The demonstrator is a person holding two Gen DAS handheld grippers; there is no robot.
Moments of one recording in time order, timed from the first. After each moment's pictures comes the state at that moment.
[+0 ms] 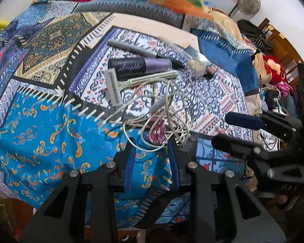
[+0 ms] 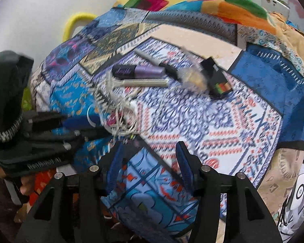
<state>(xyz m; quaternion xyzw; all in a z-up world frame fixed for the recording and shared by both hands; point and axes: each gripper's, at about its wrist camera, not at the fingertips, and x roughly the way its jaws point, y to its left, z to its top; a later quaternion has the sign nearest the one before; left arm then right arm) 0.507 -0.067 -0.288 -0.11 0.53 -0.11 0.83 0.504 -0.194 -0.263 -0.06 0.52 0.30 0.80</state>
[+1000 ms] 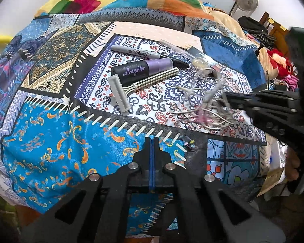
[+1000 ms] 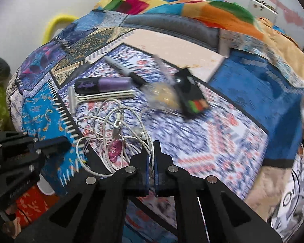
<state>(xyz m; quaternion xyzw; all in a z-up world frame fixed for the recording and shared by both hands) 0.503 -0.075 -0.293 -0.06 0.51 -0.08 0.85 0.526 -0.202 -0.270 -0.09 0.51 0.23 0.82</state>
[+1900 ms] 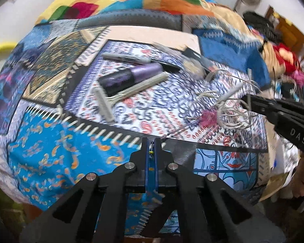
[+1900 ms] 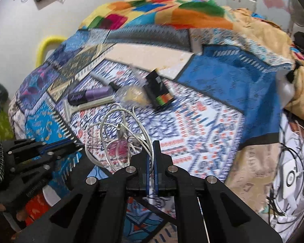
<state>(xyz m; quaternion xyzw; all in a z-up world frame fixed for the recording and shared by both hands) 0.512 -0.100 -0.278 -0.04 0.52 -0.05 0.85 0.519 -0.244 -0.252 -0.02 0.49 0.20 0.85</state>
